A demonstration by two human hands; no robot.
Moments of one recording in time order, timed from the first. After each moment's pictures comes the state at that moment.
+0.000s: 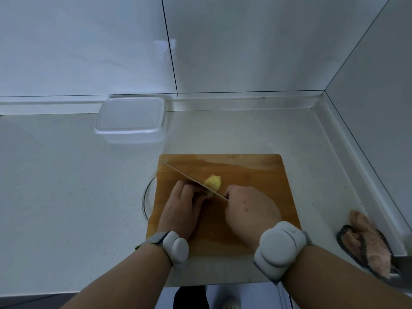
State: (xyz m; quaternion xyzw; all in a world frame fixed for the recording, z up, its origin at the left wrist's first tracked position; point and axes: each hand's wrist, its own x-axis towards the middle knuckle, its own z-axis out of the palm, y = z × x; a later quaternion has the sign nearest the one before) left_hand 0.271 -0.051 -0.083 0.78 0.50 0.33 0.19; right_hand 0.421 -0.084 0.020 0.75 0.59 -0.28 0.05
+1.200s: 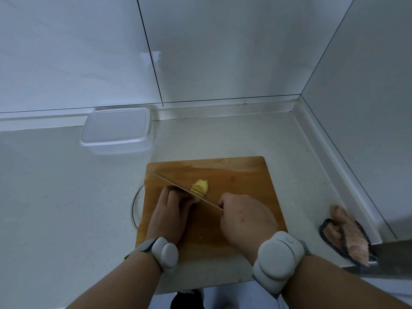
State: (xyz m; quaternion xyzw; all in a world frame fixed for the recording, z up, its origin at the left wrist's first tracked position) left_hand 0.273 -0.053 -0.079 0.77 0.51 0.33 0.18; right_hand 0.430 -0.107 0.032 0.76 0.59 -0.27 0.03
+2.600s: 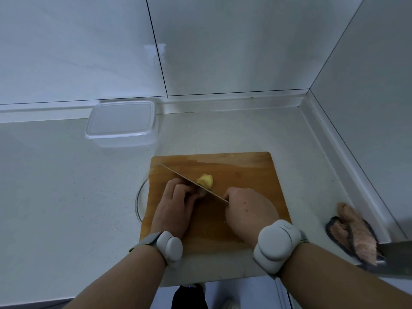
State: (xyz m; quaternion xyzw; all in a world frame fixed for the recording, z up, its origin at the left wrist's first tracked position) left_hand 0.272 -0.052 -0.080 0.78 0.48 0.36 0.16; right_hand 0.430 -0.099 0.019 0.77 0.58 -0.27 0.04
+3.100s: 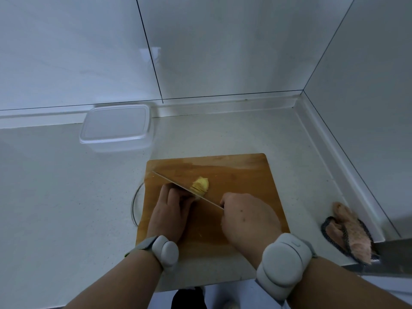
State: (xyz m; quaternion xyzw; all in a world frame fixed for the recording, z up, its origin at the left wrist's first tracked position) left_hand 0.273 -0.053 -0.081 0.78 0.50 0.34 0.16; right_hand 0.428 -0.109 0.038 0.76 0.58 -0.29 0.05
